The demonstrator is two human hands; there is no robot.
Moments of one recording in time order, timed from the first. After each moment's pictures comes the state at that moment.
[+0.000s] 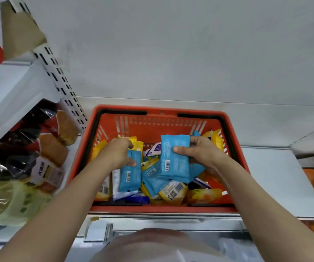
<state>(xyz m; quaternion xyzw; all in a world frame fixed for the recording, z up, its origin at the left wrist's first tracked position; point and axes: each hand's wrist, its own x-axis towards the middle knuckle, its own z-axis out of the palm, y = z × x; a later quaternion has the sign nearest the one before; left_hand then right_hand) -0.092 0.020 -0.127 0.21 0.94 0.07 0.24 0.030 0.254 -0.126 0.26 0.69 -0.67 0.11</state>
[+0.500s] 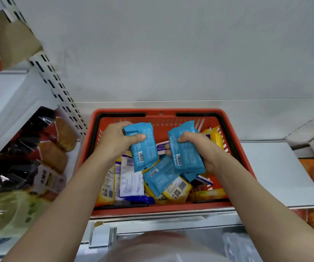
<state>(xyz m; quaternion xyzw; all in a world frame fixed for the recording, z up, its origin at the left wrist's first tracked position) -0.090 0.021 -0.091 0.13 0.78 0.56 0.23 0.032 0.231 -0.103 0.29 0.53 -0.79 0.11</state>
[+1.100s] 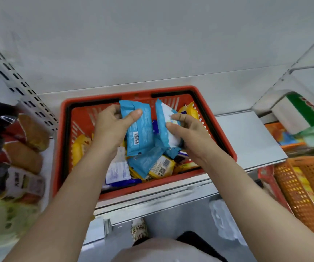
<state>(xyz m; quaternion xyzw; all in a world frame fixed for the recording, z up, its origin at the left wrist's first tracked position) -0.051 0.056 -0.086 0.13 0.68 0.69 0.22 0.087 0.202 -0.093 0.32 0.57 -0.75 -0.12</state>
